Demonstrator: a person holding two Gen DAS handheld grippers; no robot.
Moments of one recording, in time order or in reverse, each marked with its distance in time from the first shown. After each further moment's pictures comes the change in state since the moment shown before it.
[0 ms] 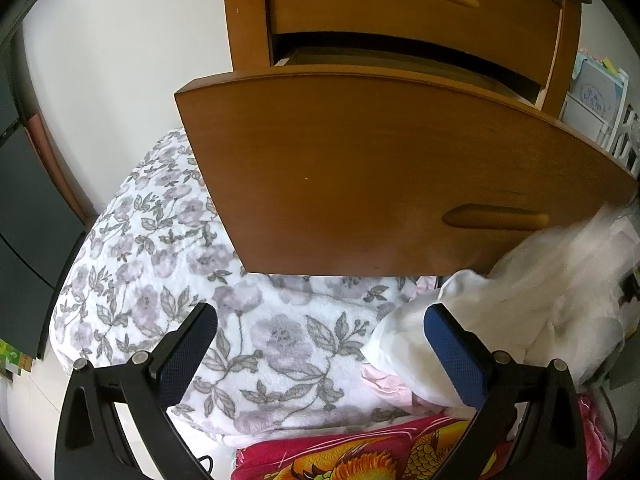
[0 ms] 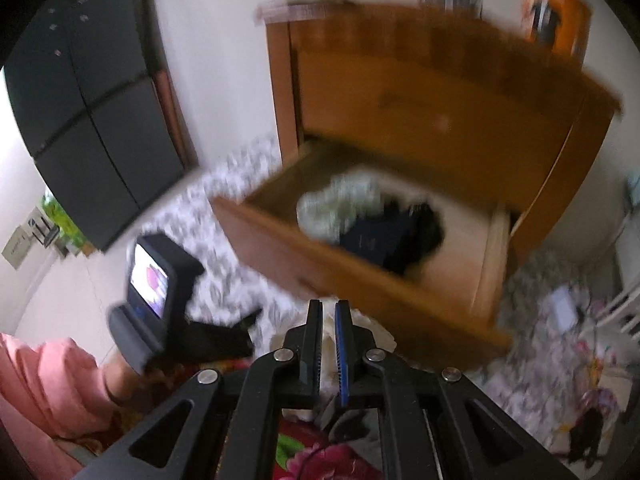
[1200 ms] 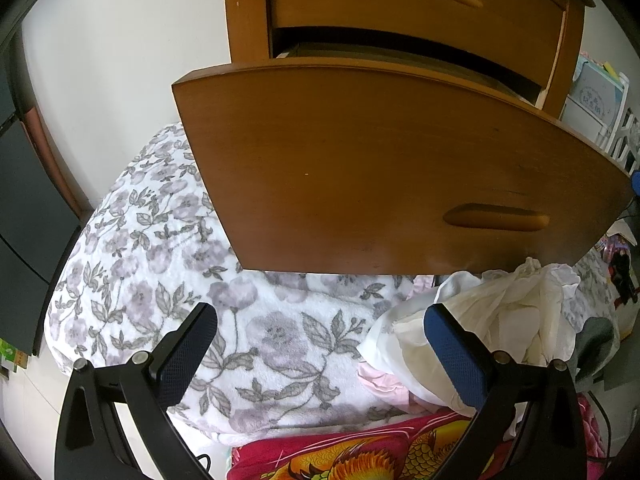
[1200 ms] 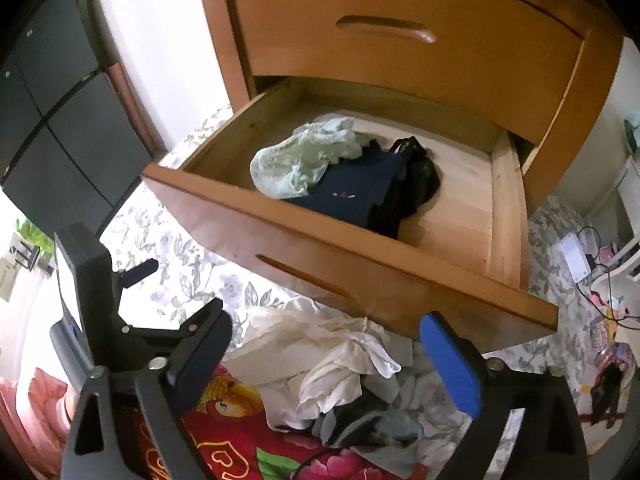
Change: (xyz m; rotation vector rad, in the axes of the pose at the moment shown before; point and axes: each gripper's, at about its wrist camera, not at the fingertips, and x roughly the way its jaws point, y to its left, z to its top) left arm 0.002 0.003 0.002 -0.018 0.013 -0.018; right arm 0.062 -0.022 -0.002 0.129 0.080 -0.048
